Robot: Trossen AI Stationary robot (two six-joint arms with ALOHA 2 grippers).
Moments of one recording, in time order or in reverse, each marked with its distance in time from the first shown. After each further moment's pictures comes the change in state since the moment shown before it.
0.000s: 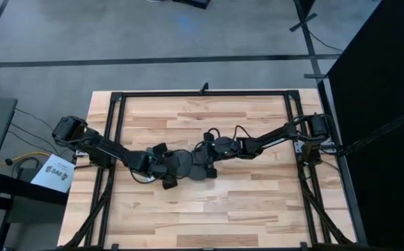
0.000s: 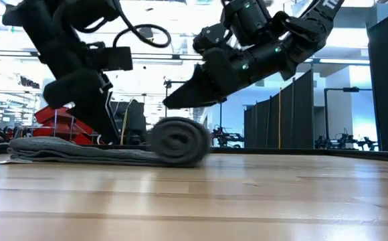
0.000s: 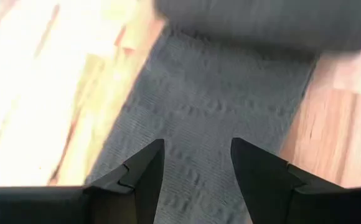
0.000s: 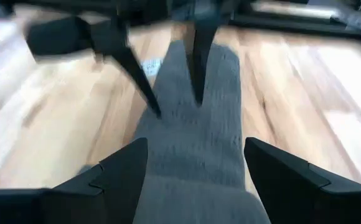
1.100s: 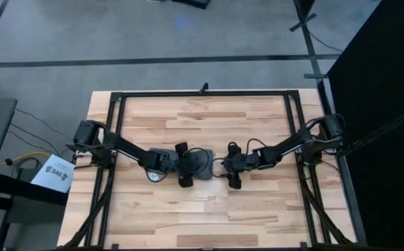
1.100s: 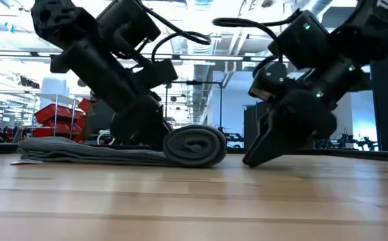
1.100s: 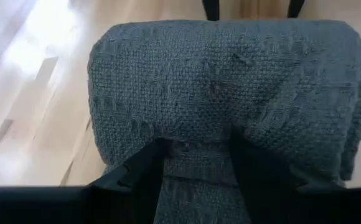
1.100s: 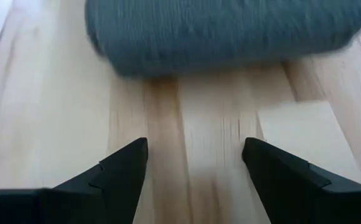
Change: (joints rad) left arm 0.117 0.283 0.003 0.630 0.076 0.385; right arm 0.129 -0.131 -0.337 -0.150 0.123 0.309
